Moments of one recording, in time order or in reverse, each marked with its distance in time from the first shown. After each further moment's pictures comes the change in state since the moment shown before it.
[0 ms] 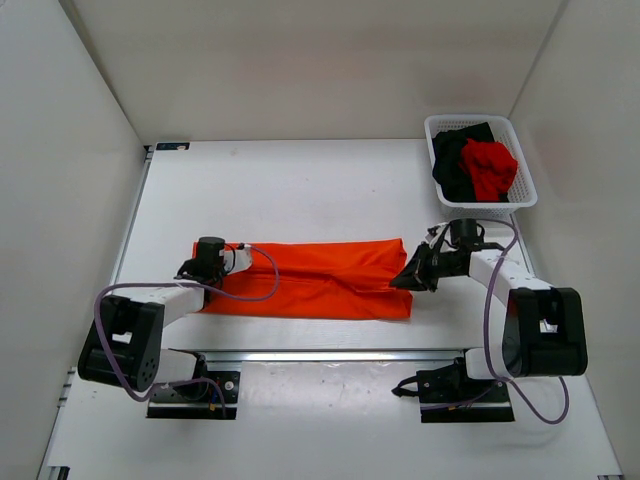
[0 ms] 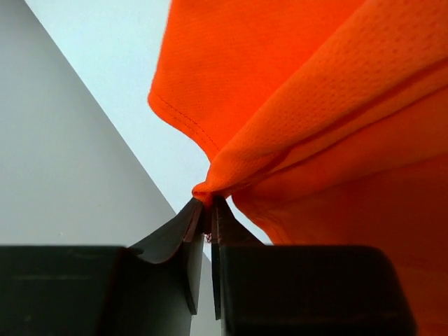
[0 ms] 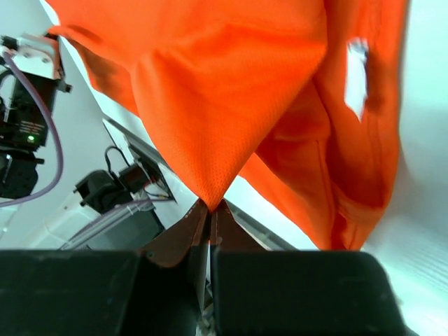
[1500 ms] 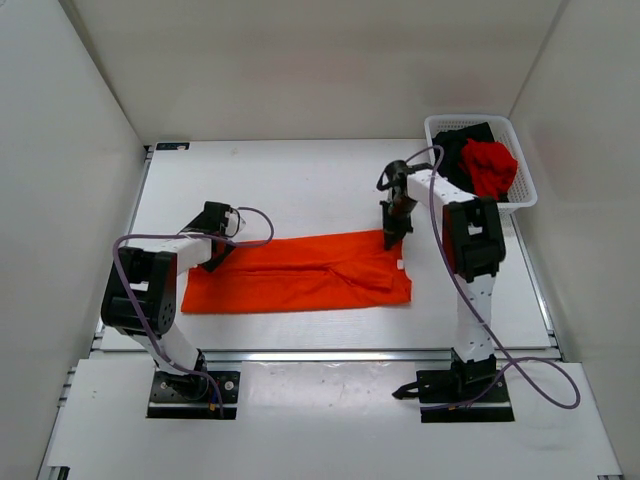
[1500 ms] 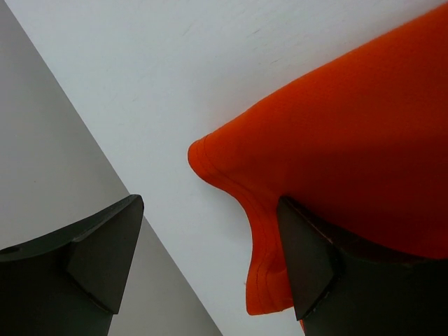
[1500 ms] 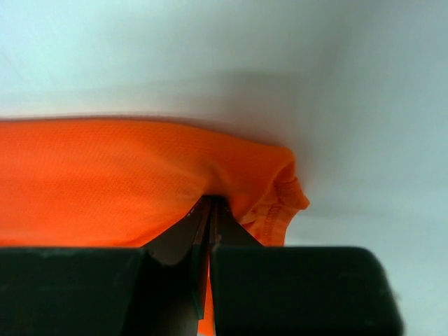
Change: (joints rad) left arm 0.042 0.309 0.410 -0.338 -0.074 -0.417; right arm 0.235 0.759 0.909 -0.455 0.668 -0.223
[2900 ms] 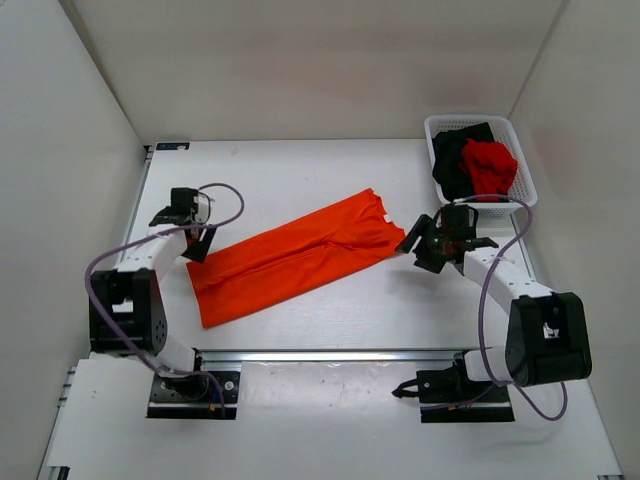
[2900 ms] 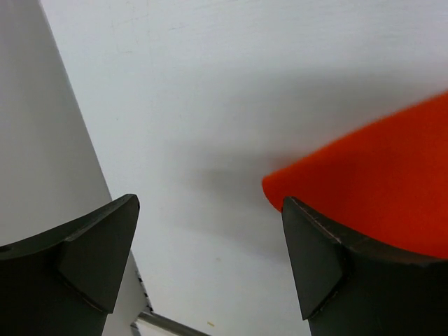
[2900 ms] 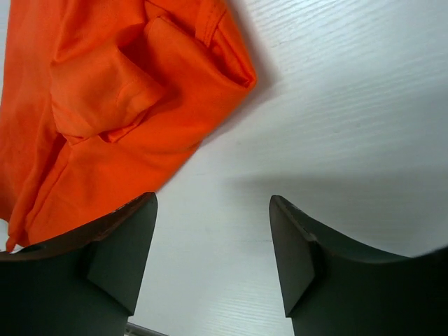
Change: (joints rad) left arm 0.153 -0.158 0.100 -0.258 0.153 -0.288; right arm -0.136 -0.796 -0.863 0.668 -0.053 0.373
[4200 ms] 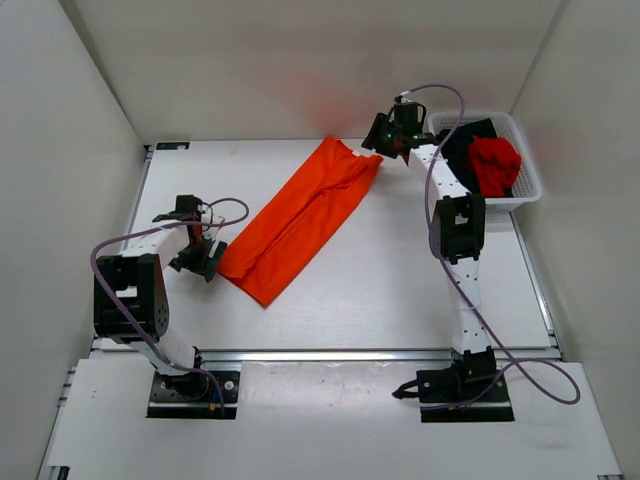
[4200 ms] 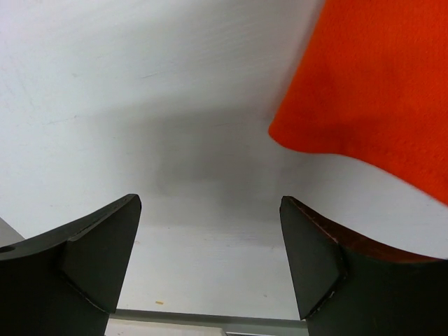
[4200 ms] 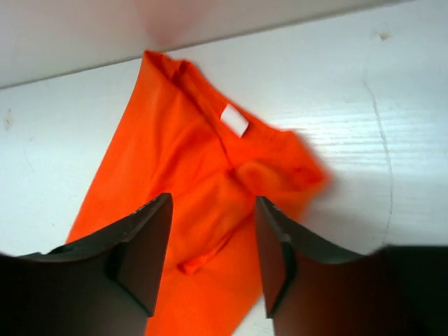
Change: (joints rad) left arm 0.034 0.113 0.029 -0.203 0.236 -0.049; right arm 0.068 1.173 1.592 -0.117 0.037 -0.181
